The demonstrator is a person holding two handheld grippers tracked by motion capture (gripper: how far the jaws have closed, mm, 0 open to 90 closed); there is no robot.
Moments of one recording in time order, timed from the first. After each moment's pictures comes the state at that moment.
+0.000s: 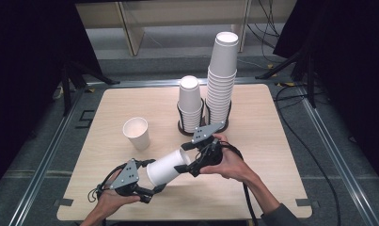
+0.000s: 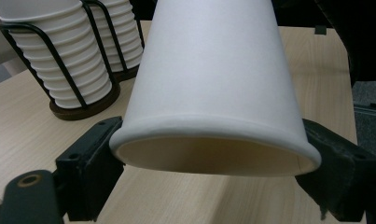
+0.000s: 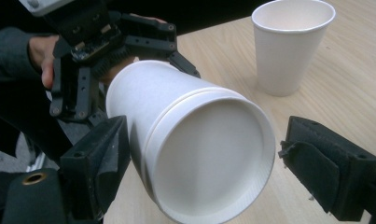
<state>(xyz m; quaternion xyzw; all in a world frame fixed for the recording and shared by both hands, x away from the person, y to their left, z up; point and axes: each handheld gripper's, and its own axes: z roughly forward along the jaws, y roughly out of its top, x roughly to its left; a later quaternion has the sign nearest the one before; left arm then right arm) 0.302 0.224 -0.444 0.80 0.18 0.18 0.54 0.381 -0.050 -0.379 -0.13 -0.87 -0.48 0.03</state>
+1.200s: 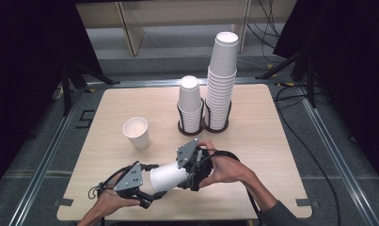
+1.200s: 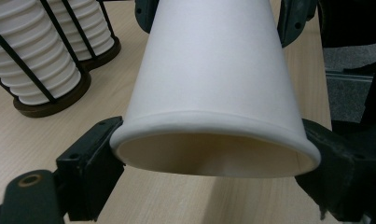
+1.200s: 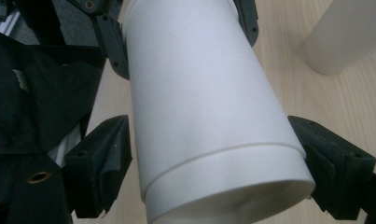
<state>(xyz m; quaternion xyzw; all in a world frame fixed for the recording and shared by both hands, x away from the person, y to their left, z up) 0.300 0.220 -0.444 0.84 0.13 0.15 0.51 0.360 -0.020 -0.382 0.06 -0.94 -0.33 -0.03</state>
